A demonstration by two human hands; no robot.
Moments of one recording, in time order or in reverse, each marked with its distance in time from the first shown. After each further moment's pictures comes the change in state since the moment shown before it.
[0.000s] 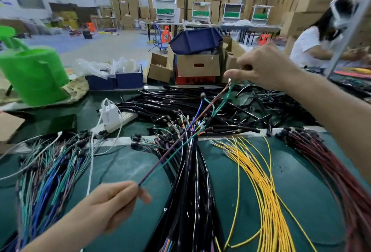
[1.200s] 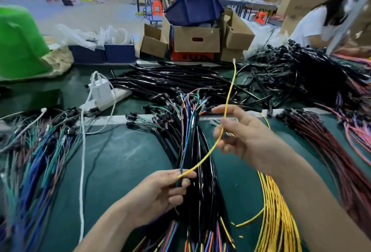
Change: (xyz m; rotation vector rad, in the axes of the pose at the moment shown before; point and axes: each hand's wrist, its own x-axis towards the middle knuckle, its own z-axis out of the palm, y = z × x) left_hand 0.066 -0.053 0.061 -0.843 -0.238 -0.289; right_hand -0.102 -0.115 0.082 1.817 -0.249 0.739
